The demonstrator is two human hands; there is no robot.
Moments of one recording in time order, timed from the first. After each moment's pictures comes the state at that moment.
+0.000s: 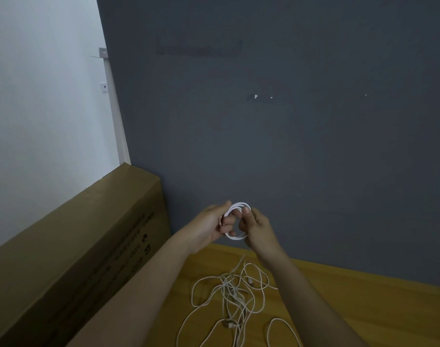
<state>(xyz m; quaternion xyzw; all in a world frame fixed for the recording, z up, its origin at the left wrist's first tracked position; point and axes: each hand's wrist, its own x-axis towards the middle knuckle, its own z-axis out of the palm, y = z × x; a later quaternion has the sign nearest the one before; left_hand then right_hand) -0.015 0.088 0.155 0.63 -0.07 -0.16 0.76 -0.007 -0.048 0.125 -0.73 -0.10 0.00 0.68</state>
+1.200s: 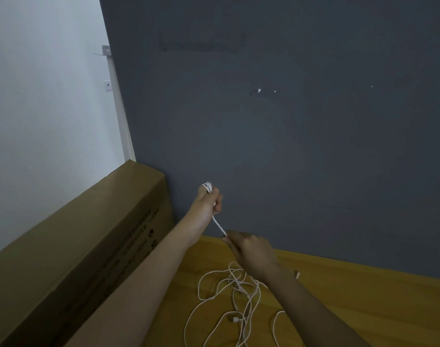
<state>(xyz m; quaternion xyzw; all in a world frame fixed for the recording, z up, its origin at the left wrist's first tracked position) -0.008 0.103 0.152 0.72 -0.02 0.06 0.70 -0.013 -0.050 0.074 -0.92 -0.31 -0.14 0.17</state>
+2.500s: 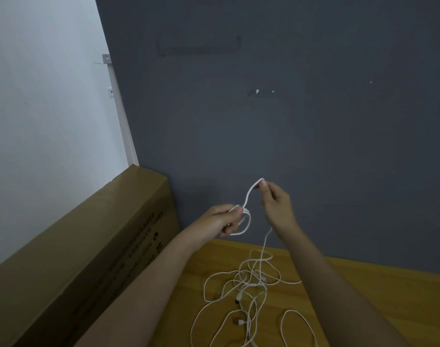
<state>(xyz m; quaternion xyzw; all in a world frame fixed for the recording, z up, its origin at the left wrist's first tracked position) -0.024 0.101 0.152 0.79 -0.19 -0.10 0.58 0.032 -0.067 0.136 -0.75 -0.10 -0.16 0.63</state>
